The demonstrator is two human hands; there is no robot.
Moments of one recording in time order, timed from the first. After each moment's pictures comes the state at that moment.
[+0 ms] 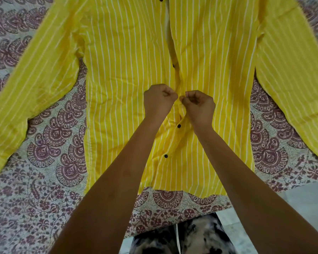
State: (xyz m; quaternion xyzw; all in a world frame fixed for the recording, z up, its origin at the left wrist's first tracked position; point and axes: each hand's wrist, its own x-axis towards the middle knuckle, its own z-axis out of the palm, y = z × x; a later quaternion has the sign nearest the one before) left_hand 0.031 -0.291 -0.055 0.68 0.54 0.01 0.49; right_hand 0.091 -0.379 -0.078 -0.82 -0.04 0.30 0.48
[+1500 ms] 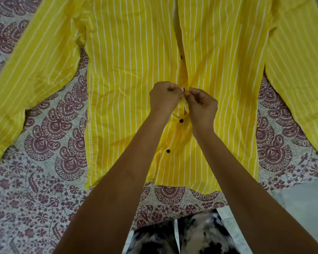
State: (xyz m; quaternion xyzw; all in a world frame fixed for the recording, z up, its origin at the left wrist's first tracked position) left_hand 0.027 -0.295 -0.045 0.55 0.58 0.00 0.59; right_hand 0.067 -0.379 -0.068 -0.78 0.01 0.30 0.55
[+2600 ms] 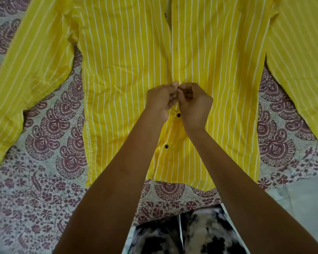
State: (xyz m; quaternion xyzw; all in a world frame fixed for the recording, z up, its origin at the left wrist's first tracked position) left_hand 0.029 -0.299 -0.051 0.27 0.62 0.04 0.73; right_hand 0.061 -0.376 -0.072 -0.86 -0.15 0.19 0.45
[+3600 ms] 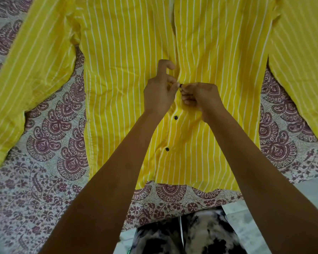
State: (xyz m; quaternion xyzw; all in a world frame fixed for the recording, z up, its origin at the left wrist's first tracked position) left_hand 0.018 -0.286 -0.068 0.80 0.42 0.09 0.43; right_hand 0.105 -0.366 -0.058 -0.71 0.09 0.50 0.49
